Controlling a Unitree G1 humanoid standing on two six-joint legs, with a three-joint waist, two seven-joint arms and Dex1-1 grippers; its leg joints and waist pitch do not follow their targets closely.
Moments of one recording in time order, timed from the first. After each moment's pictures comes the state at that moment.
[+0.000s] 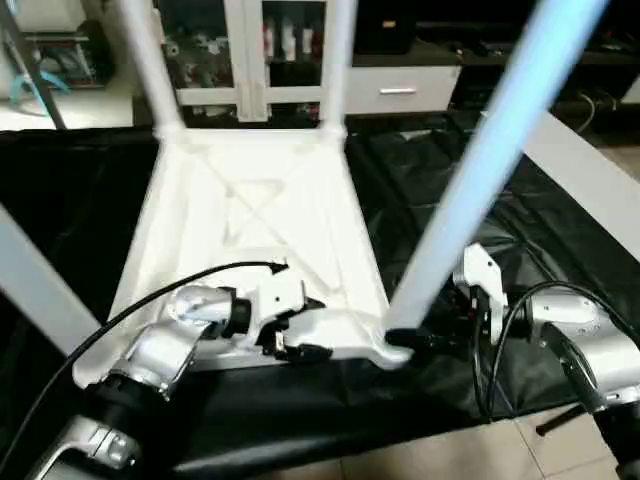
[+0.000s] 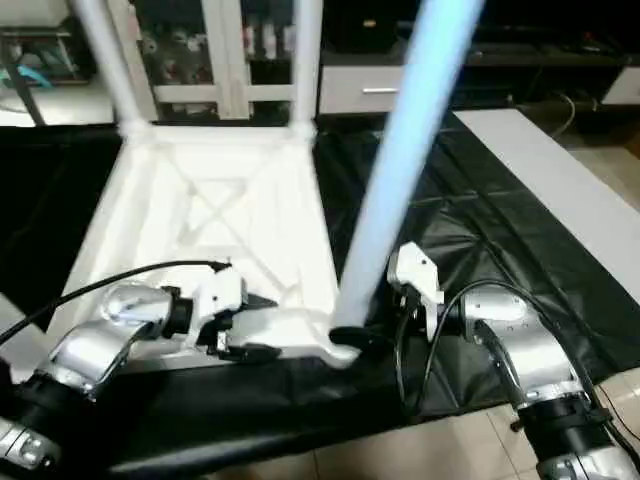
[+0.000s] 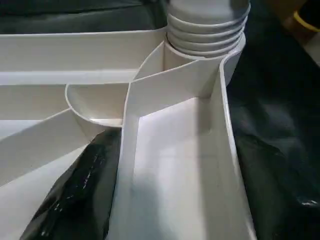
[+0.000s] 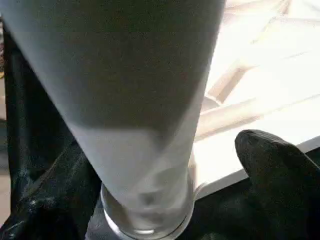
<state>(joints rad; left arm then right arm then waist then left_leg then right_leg) -0.44 0.39 -0.36 0.37 -0.02 0.04 -1.17 -0.33 -0.57 0.18 0.26 0.28 0.13 1.25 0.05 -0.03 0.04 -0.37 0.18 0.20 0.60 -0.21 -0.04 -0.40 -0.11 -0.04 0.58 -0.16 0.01</state>
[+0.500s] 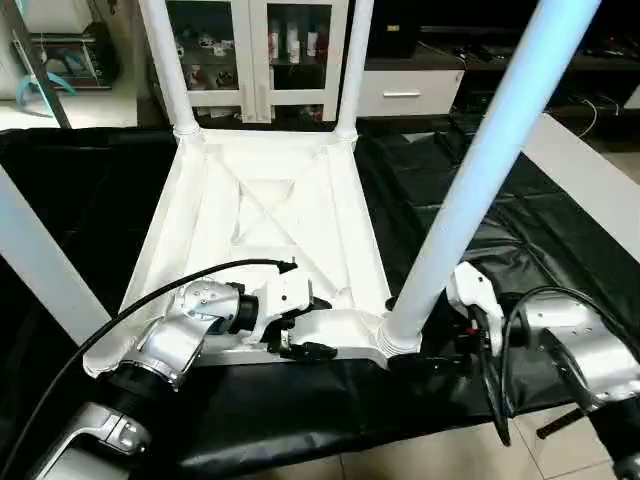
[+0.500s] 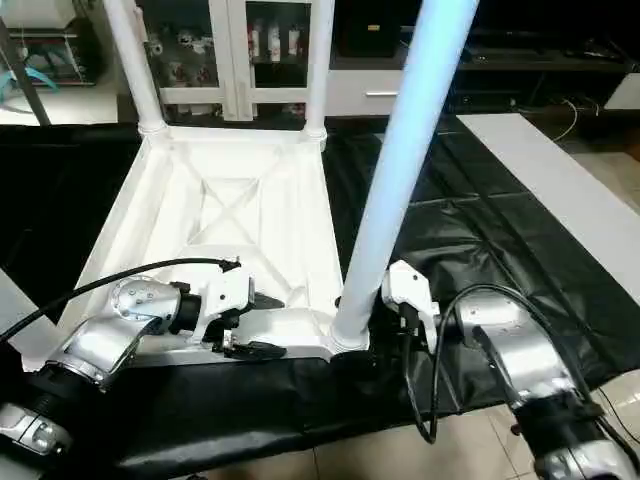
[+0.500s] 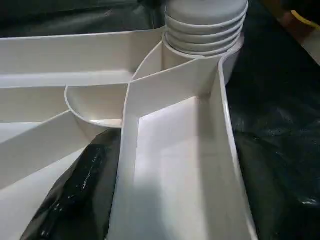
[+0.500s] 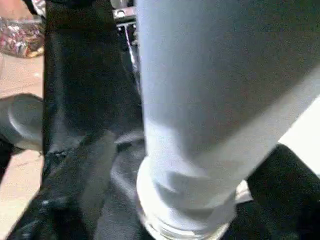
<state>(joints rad) -0.48 0.38 -0.37 0.45 -0.01 -0.01 -1.19 -0.36 -0.56 0.23 0.34 0.25 0.03 1.35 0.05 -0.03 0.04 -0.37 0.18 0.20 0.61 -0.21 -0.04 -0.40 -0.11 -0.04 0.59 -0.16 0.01</state>
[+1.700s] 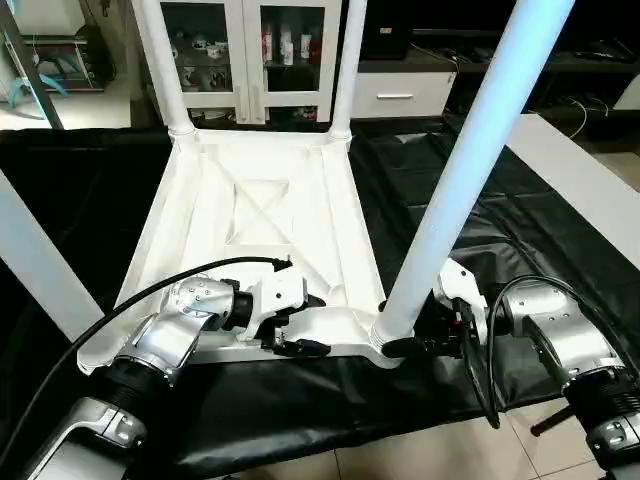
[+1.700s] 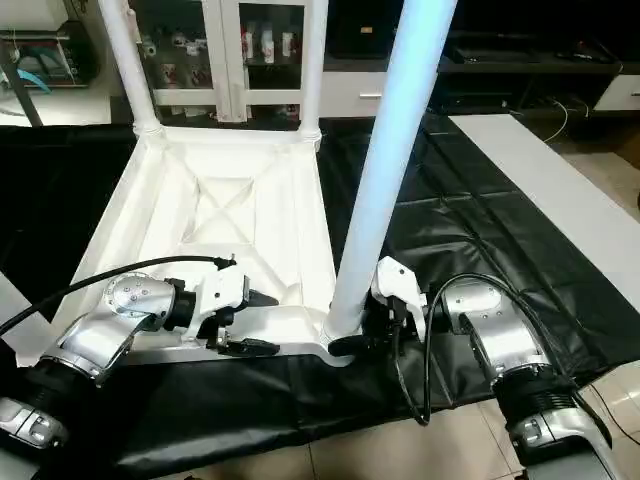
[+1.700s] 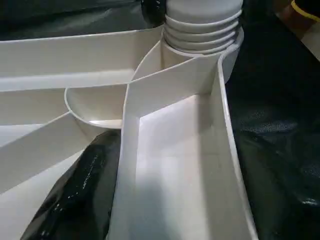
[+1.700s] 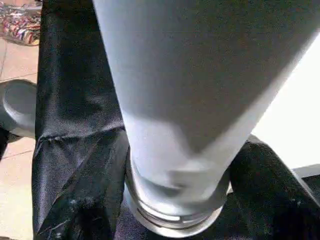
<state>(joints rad) -0.50 0.40 -0.37 0.49 0.00 -0.04 -1.19 -0.47 -0.50 0.24 0.55 0.19 -0.06 1.41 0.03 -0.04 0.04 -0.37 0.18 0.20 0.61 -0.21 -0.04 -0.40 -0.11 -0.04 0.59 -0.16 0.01</state>
